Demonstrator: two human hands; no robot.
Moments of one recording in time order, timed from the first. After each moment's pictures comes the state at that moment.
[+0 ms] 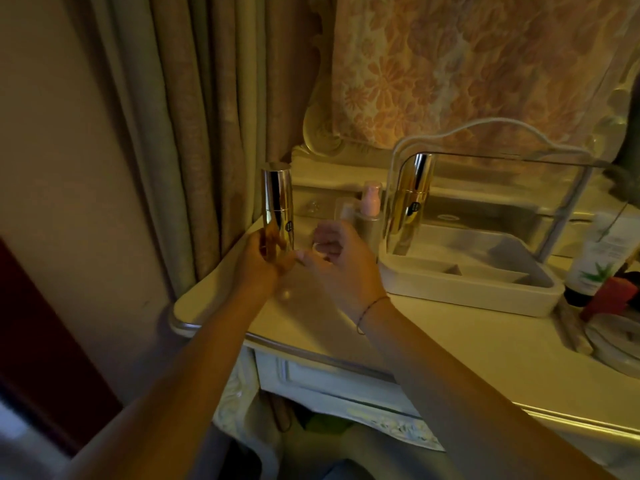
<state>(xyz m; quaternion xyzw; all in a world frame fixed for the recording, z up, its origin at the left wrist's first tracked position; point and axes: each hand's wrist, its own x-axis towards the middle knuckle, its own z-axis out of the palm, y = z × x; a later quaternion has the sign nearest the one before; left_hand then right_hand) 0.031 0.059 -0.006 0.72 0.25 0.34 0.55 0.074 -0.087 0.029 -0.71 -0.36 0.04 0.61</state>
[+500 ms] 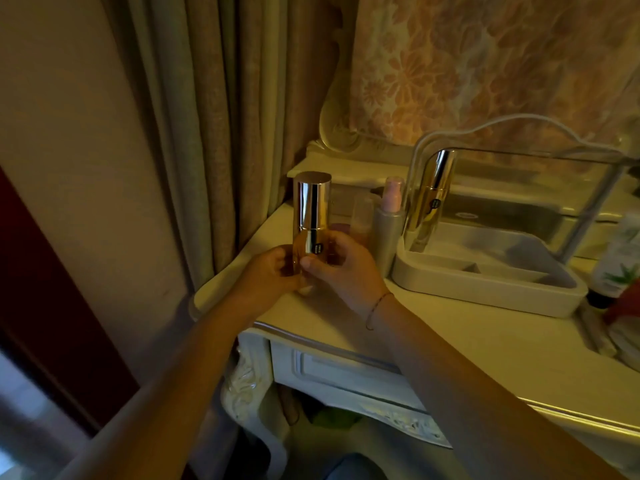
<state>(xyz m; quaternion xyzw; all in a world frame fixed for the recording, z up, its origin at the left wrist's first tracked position) -0.013 0.060 -0.004 0.75 0.10 0.22 0.62 0.075 -0.071 0.011 -0.70 -0.40 0.11 0.58</state>
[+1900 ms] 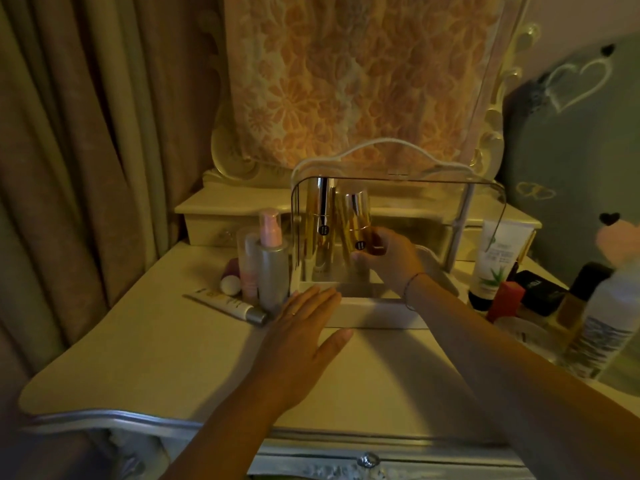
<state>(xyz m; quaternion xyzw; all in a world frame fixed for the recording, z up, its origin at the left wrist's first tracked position) 0.075 -0.088 -0.017 0.95 -0.05 0.21 0.21 0.241 -0.215 0.035 -0.83 -0.27 -0.05 0.49</state>
